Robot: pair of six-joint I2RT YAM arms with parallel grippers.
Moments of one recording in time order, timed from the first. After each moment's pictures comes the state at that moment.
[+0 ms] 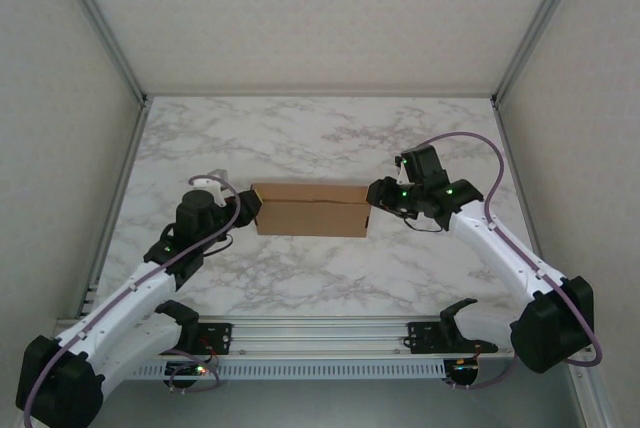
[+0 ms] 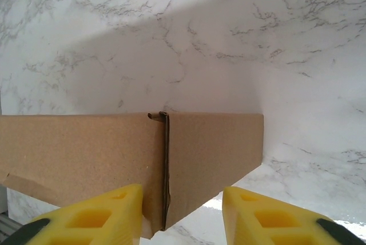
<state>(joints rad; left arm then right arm) -0.38 0.84 0.44 -0.02 0.09 -0.76 0.47 1.21 0.97 -0.67 -0.25 0.69</state>
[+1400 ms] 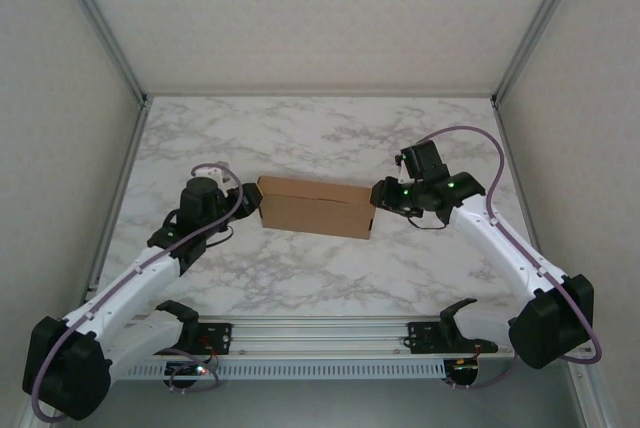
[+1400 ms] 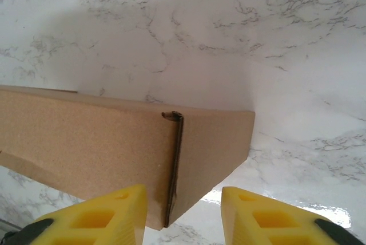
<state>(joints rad) -0.34 0.97 0.54 -0.07 0.11 -0.74 0.47 1.23 1.05 -0.80 -0.22 0.62</state>
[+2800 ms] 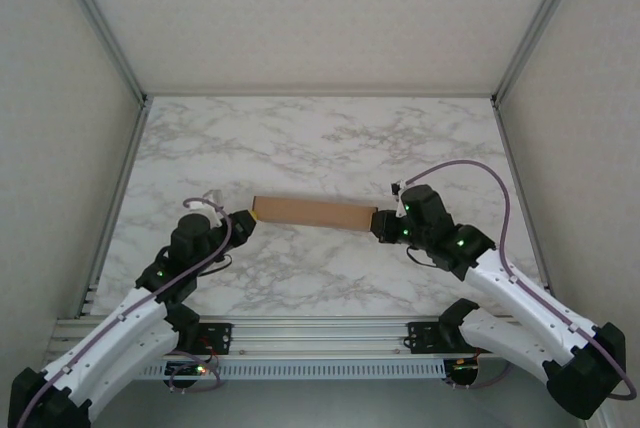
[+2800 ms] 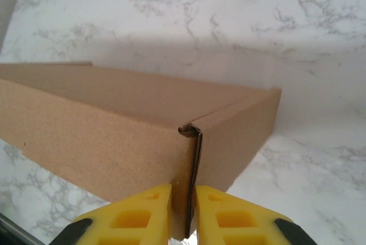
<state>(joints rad) -0.47 0.60 0.31 -0.12 0.07 -0.94 0.69 0.90 0.70 -0.56 -0.05 0.62</state>
